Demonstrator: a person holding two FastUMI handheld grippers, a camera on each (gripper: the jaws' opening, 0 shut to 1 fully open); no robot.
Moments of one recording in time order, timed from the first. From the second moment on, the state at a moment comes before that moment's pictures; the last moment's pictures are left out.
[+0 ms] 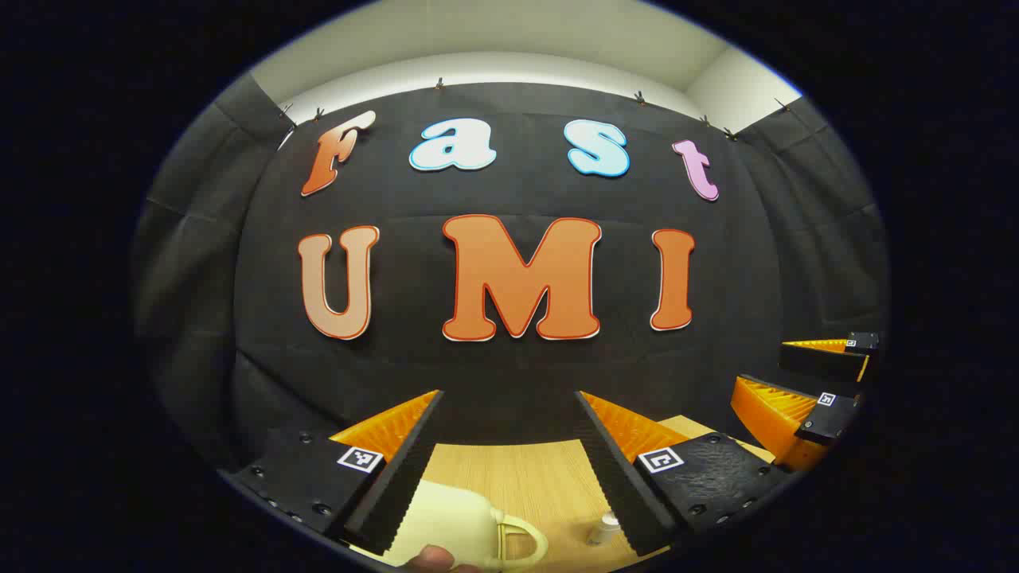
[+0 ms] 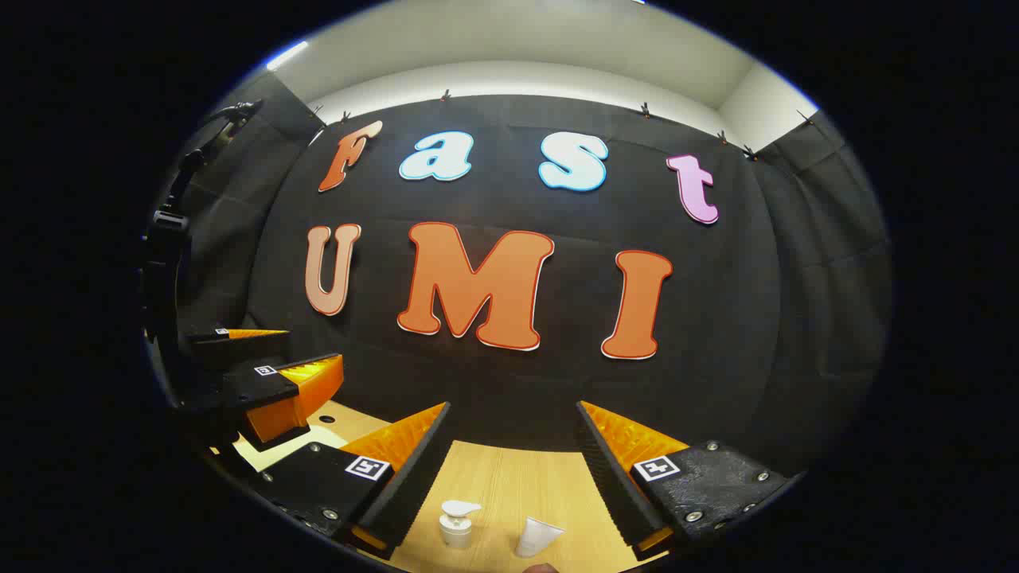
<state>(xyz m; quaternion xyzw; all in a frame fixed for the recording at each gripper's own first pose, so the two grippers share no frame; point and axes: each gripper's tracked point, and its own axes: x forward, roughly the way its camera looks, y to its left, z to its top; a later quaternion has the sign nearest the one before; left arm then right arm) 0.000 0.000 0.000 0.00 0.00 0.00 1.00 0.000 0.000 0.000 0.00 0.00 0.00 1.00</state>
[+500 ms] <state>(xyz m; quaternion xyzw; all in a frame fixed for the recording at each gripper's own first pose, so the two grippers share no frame) 0.005 0.008 -0.001 0.00 -0.01 0.01 1.00 -0.001 -0.006 -0.007 -0.02 0.01 -0.02 1.00</state>
